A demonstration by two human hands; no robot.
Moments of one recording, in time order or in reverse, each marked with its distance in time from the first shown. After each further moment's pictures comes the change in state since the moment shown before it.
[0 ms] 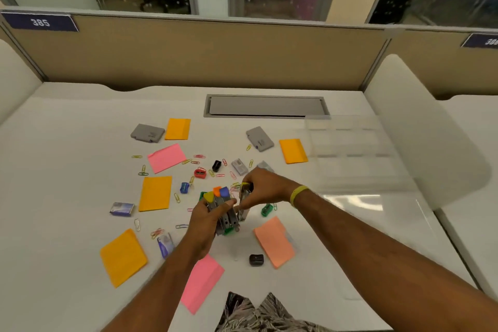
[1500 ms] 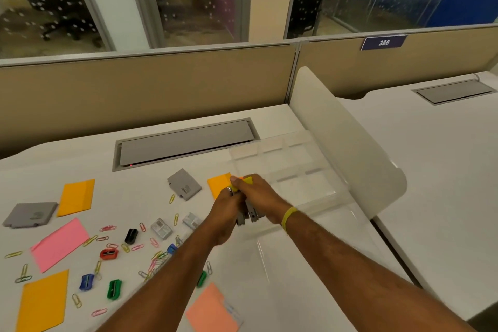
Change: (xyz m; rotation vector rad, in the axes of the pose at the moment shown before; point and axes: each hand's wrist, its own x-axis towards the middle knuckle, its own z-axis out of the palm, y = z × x) left_hand 0.081 0.068 0.242 0.273 -0.344 -0.052; right_hand -0.034 0.134 -0.103 0.790 0.600 0.249
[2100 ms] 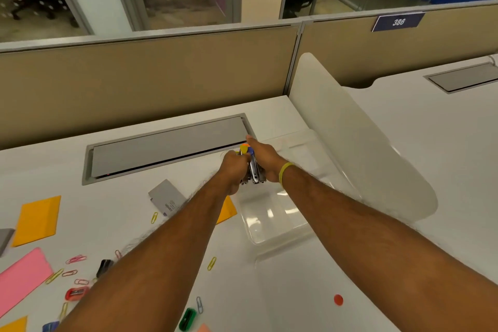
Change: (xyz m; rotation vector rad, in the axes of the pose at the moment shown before) left_hand 0.167 0.044 0.024 0.111 0.034 -0.144; right_hand 0.137 -0.021 -0.062 0.178 0.161 0.334
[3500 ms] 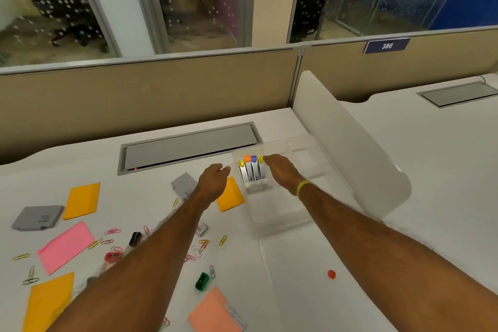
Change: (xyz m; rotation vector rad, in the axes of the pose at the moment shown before) left_hand -0.068 -0.049 -0.072 0.426 0.177 0.187; right_hand -0.086 0.029 -0.023 -0.713 0.078 -0.348
